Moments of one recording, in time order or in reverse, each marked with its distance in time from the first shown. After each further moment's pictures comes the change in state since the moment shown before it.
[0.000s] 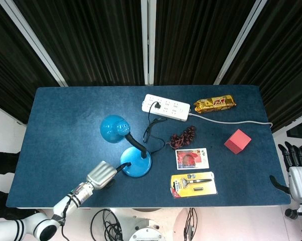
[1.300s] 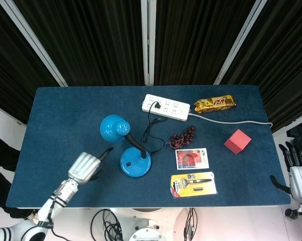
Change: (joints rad) left arm 0.093 0.105 0.042 -0.043 0.065 0.359 -0.033; right arm 0.001 0.005 0.002 0.003 0.008 -0.009 0.005
